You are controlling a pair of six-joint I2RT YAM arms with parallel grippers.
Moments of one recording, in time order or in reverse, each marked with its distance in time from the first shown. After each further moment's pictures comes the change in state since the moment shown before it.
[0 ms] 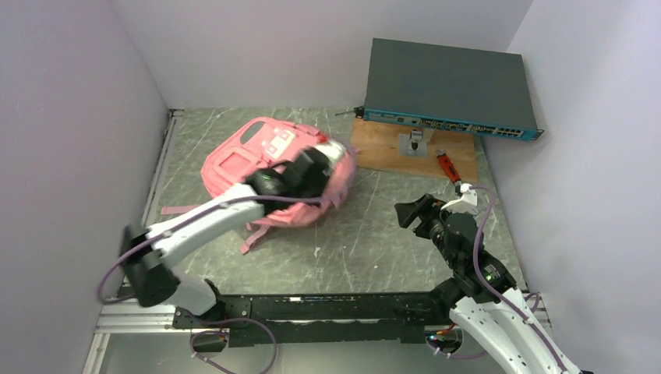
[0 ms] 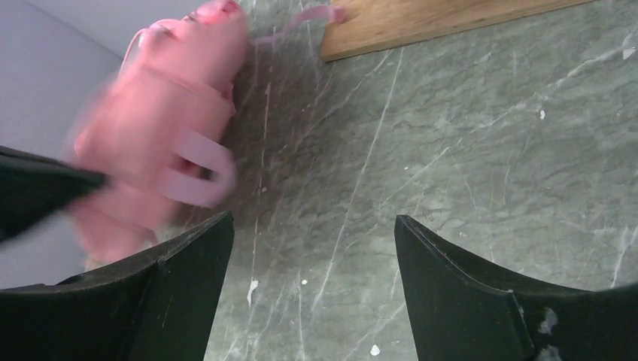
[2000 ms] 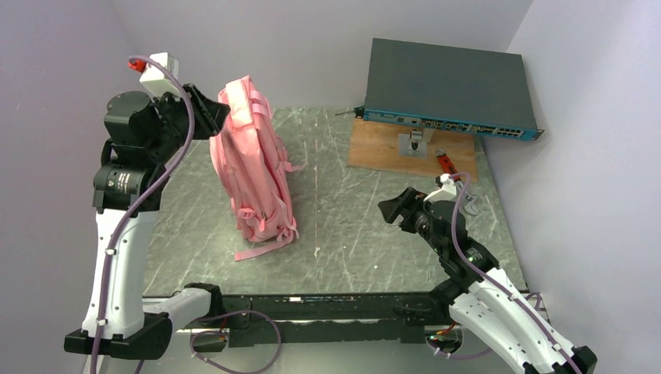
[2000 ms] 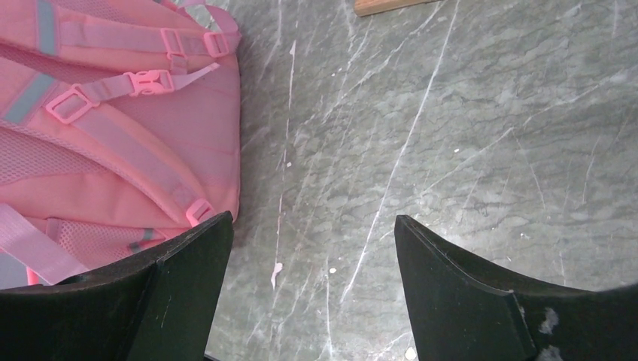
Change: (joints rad) left arm 0.833 -0.425 0.317 -0.049 0.505 -0.118; right arm 0.000 0.188 -0.026 0.158 -0.138 0.052
